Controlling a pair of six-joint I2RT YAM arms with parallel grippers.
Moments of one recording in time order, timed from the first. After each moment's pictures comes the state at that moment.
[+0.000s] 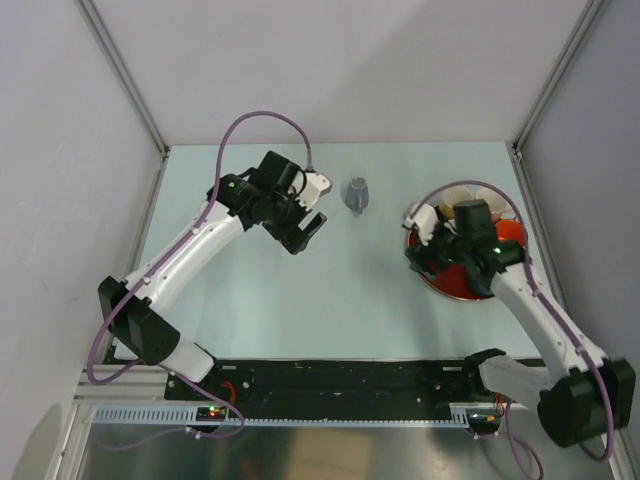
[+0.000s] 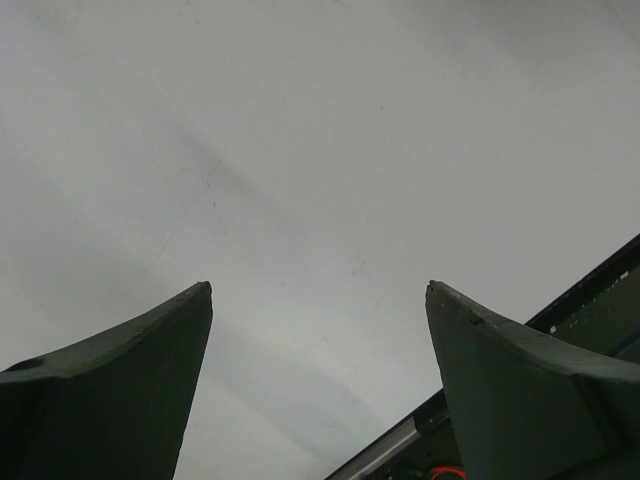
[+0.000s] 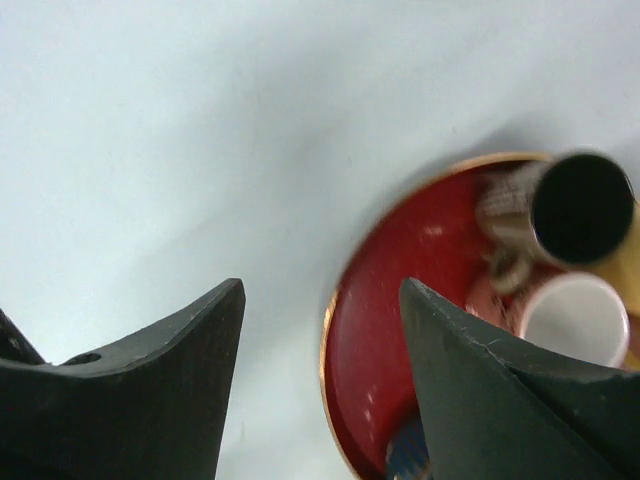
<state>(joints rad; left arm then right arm) -0.61 1.53 1.58 -1.05 0.06 0.22 0.24 1.02 0.88 -0.67 -0.41 -0.65</state>
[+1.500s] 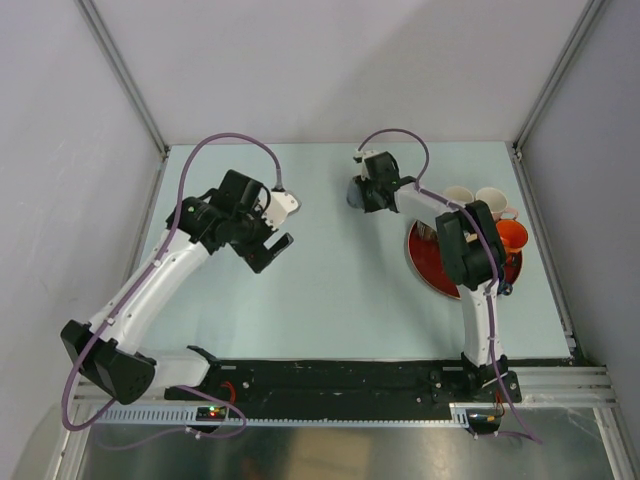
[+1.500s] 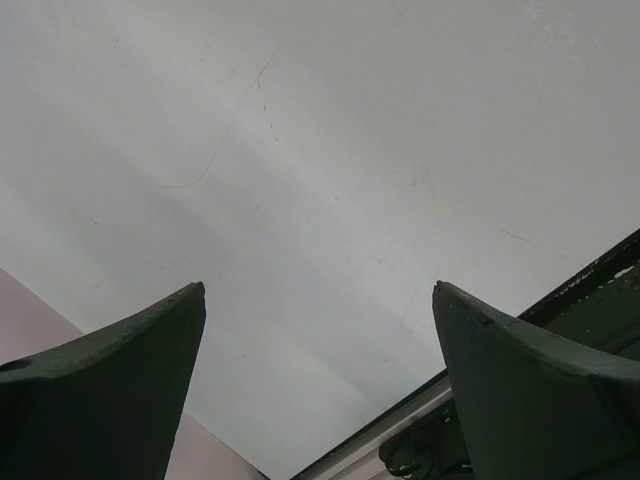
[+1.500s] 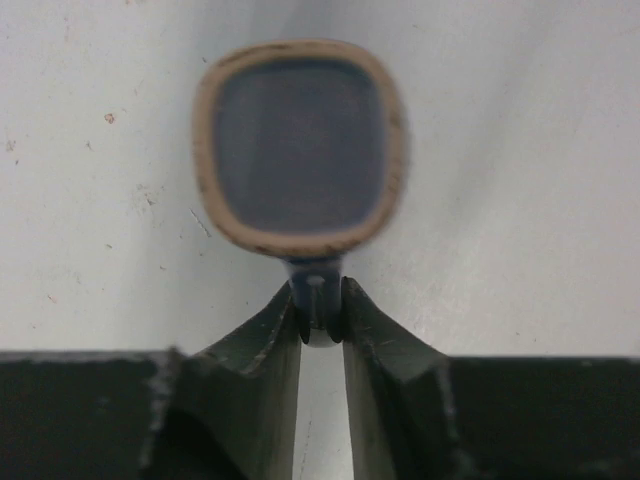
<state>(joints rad) -0.51 1.28 1.37 -1.11 0.00 0.39 0.44 2.16 1.62 -0.26 0.03 0.07</state>
